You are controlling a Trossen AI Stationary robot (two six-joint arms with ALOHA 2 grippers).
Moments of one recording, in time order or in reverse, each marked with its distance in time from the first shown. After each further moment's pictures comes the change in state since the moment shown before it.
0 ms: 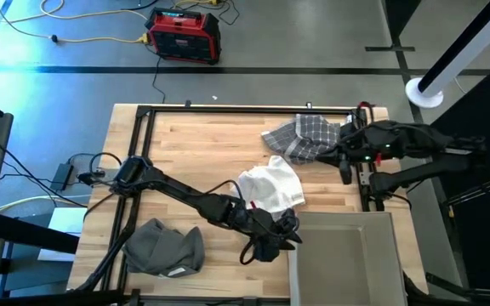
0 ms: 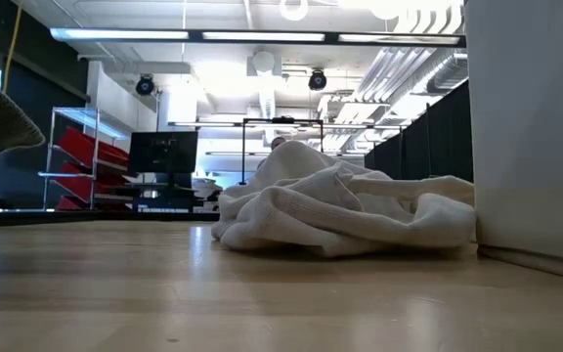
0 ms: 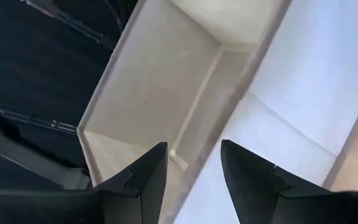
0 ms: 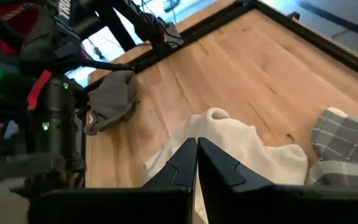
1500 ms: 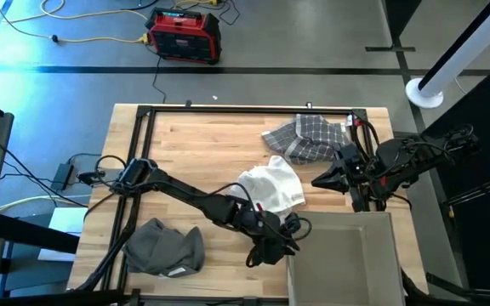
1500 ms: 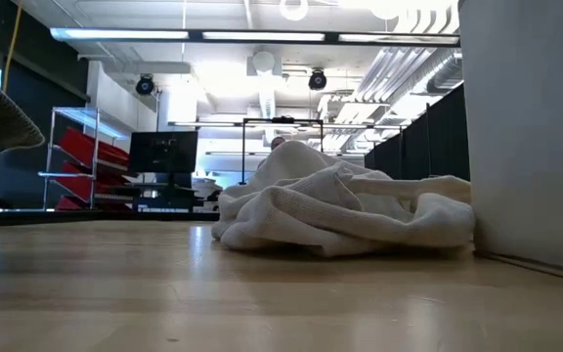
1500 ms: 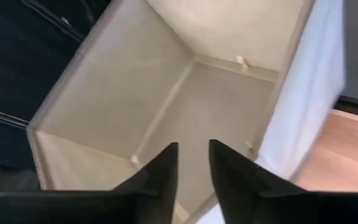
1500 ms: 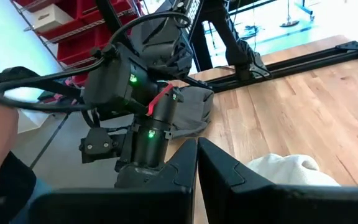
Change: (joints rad) left arm 0.015 0.087 0.146 -0.238 0.088 -0.173; right arm 0.261 -0.004 0.000 0.189 0.062 -0.085
